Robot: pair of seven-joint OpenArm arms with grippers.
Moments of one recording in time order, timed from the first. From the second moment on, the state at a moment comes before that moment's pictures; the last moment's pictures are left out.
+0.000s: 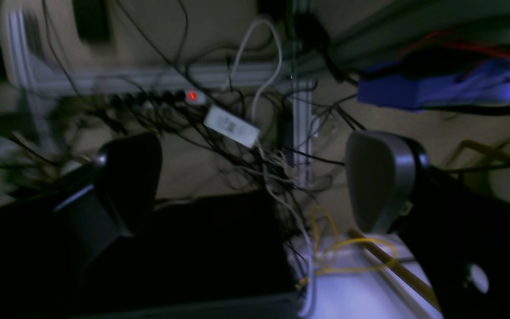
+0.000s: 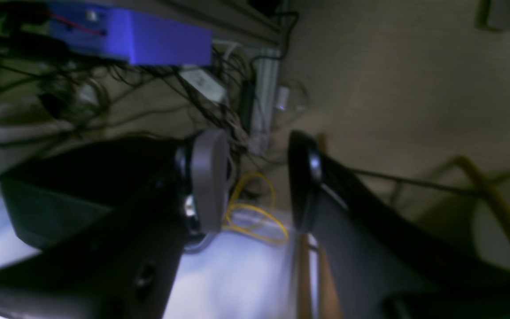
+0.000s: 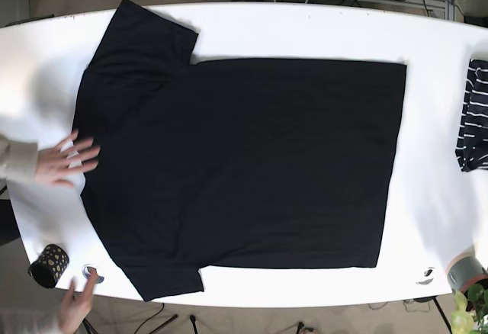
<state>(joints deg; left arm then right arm) 70.7 -4.0 -3.0 94.1 -3.7 -3.8 -3.2 -67.1 13.5 7.8 94.3 13.1 23.7 -8.0</state>
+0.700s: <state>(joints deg) 66.4 -3.9 -7.7 112.8 -11.9 -4.0 -3.1 -69.3 10.8 20.9 113.1 25.0 28.6 -8.8</state>
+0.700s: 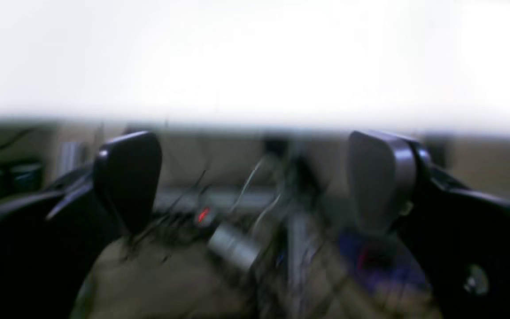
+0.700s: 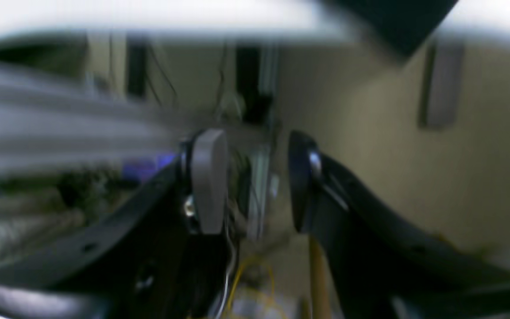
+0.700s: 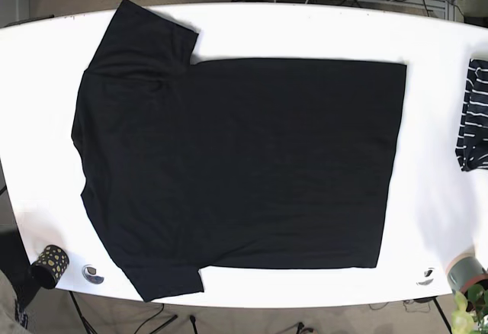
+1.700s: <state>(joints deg) 46.7 -4.0 -11.9 112.7 -21.1 -3.5 7.2 -35.6 10.0 41.6 113.2 40.1 39.1 -47.2</state>
